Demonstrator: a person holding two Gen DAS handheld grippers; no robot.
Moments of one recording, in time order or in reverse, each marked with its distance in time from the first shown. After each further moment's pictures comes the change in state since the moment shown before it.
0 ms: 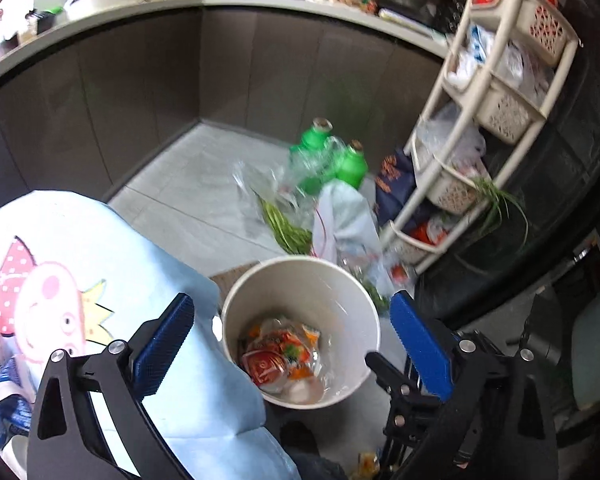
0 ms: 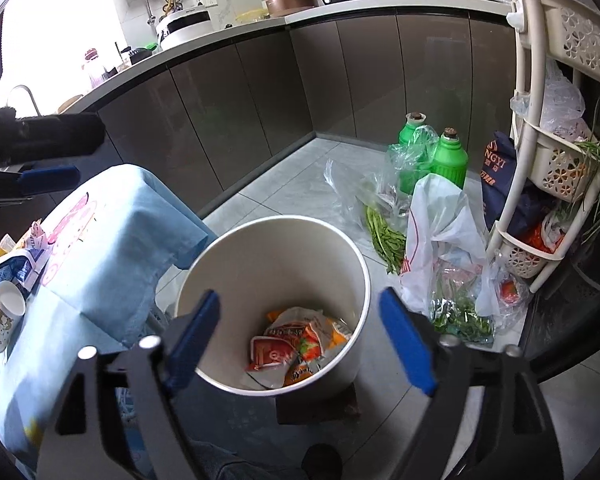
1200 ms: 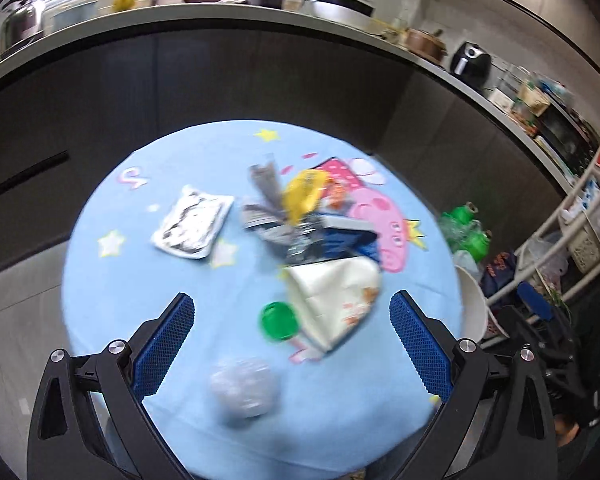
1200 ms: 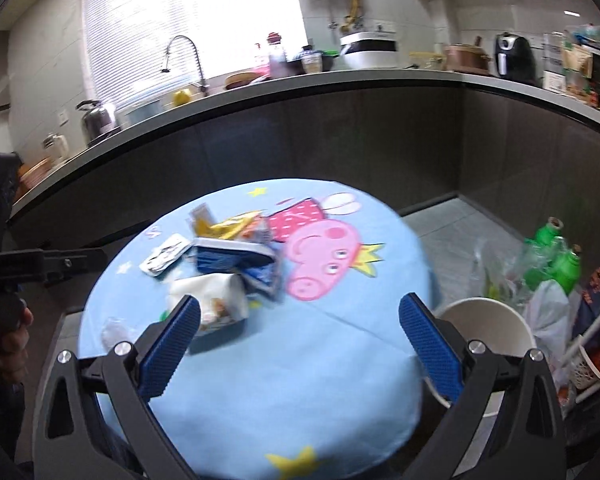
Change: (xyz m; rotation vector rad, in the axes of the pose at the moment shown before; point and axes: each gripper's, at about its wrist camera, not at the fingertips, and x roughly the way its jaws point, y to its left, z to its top) left arm -0.261 0.200 -0.189 -0.523 -0.127 0.363; right arm -0.109 0.242 0.012 -0.388 -0.053 0.391
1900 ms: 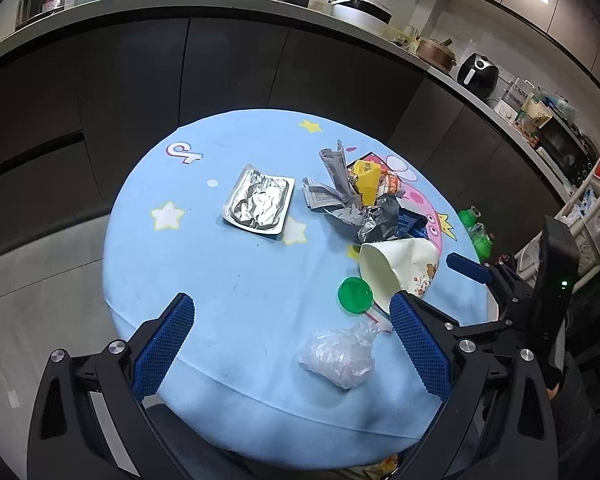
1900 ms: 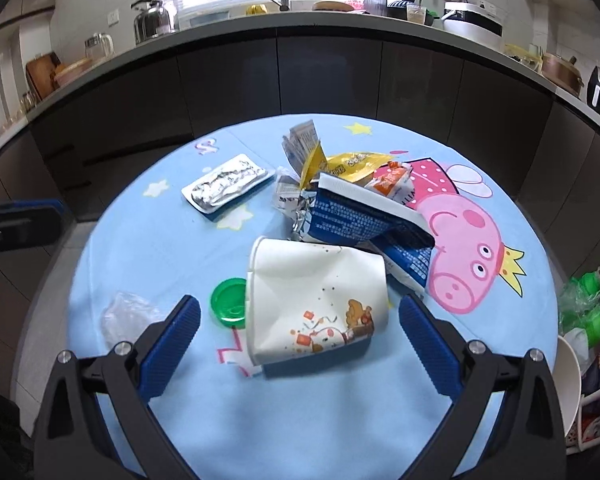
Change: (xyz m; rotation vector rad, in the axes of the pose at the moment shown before) left arm -0.011 0.074 -0.021 -0.030 -0.003 -0.050; right arm 0.119 0.107 -0.012 -0.260 0.224 0.070
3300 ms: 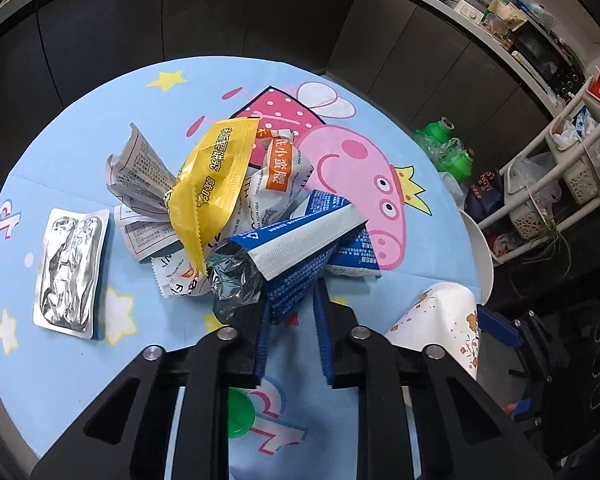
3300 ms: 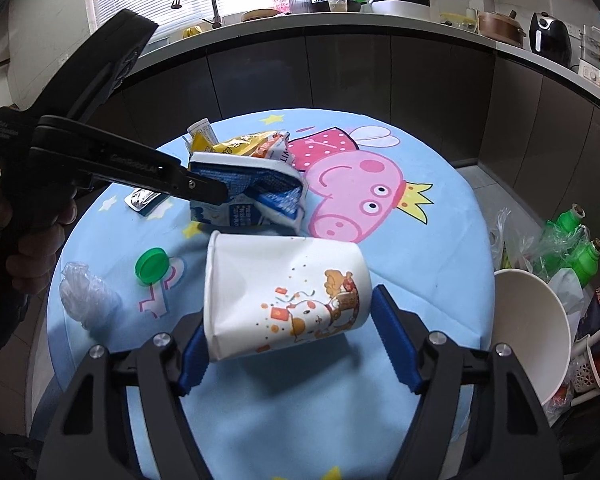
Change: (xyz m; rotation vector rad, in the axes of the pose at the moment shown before) left arm 0.169 -0.124 0.068 0.223 0.312 -0.096; right arm -0.041 -0.077 -0.052 0.202 -0.034 -0.049
